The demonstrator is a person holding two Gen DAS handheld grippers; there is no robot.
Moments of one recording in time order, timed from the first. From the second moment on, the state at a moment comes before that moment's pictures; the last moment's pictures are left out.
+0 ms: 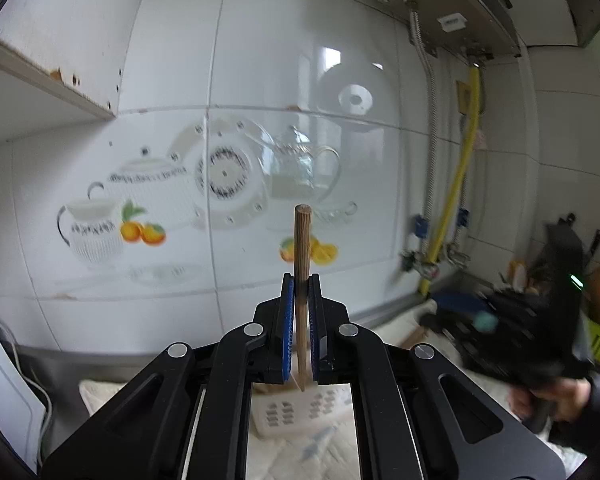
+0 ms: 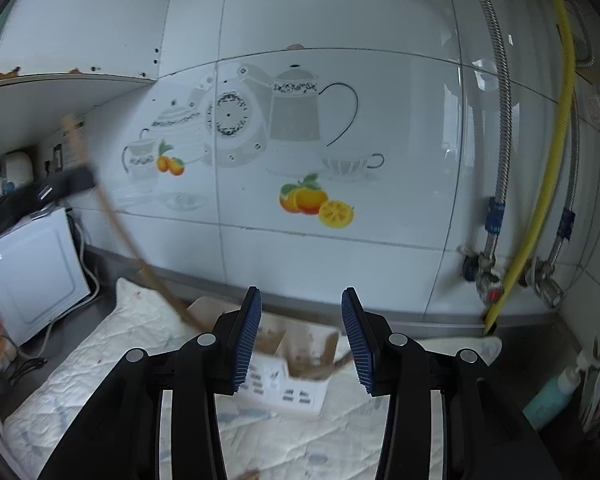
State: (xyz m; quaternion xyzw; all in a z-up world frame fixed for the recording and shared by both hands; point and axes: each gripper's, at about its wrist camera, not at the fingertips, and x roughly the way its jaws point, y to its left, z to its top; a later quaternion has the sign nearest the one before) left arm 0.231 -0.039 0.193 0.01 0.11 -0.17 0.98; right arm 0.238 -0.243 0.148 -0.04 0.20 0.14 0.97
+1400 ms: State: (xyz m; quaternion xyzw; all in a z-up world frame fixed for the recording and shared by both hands) left arm 0.174 0.000 0.090 0.00 0.19 -0.14 0.97; right arm 0.060 -0.193 -0.054 0.08 0.41 0.13 0.90
